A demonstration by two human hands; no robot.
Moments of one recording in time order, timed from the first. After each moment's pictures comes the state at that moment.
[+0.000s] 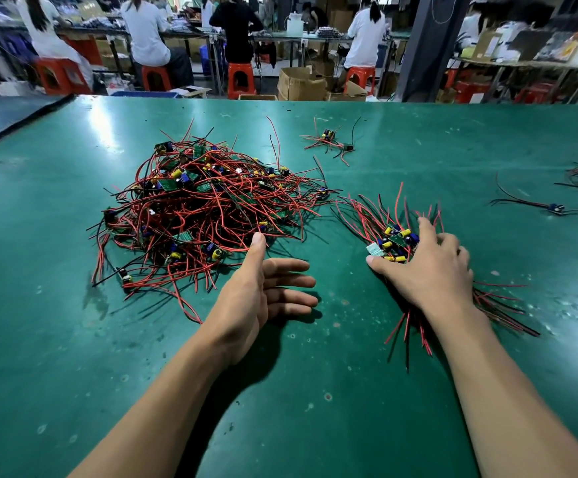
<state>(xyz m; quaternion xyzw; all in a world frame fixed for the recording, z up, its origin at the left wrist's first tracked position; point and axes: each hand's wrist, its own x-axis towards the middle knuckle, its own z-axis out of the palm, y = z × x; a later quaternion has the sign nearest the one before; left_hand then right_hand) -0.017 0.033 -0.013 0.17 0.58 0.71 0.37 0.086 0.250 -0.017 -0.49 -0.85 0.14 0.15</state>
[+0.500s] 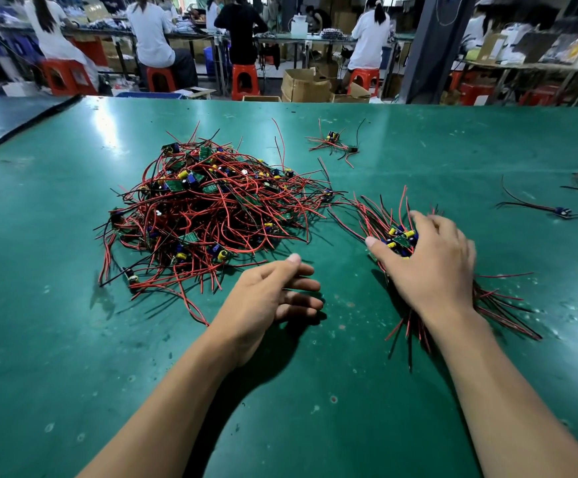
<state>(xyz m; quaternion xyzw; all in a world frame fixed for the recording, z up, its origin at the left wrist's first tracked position) -0.014 0.035 -0.012 0.15 0.58 0.72 0.35 0.080 0.235 -0.009 -0.39 -0.86 0.13 0.30</state>
